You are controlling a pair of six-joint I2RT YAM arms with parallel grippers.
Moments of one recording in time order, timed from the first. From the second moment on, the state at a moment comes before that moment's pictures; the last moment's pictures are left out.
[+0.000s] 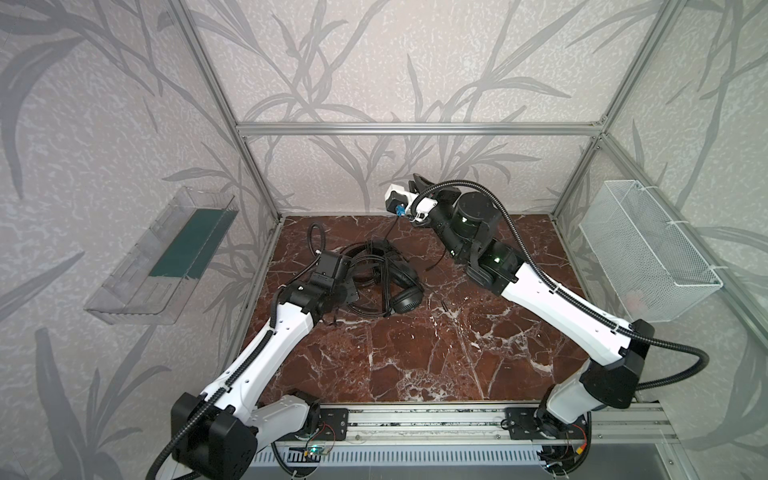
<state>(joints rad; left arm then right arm) -0.36 1.15 1.00 -0.81 -0.14 -0.69 0.86 1.61 1.71 0.06 0.37 -1.07</state>
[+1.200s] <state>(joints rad) -0.58 1.08 1.00 -0.78 -0.07 -0.62 0.87 1.86 2.18 -0.20 0.26 -1.02</state>
